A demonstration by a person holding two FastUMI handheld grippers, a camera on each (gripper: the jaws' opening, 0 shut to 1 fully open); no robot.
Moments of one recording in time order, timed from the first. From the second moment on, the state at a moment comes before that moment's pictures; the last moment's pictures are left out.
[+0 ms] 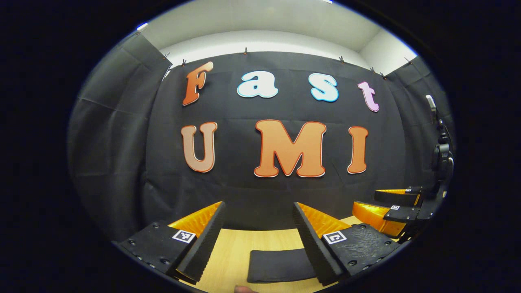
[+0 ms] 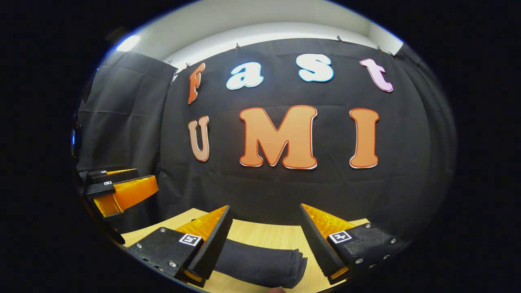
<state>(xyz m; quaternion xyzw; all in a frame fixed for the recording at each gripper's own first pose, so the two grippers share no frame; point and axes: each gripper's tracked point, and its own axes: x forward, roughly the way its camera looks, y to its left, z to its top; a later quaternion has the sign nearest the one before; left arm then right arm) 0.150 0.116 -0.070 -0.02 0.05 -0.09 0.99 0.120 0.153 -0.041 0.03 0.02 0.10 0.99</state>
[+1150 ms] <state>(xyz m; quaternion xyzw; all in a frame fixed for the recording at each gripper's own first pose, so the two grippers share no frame) 0.079 0.078 -0.080 0.00 0.04 -0.04 1.00 0.092 0.205 -0.032 0.03 0.00 0.11 0.99</state>
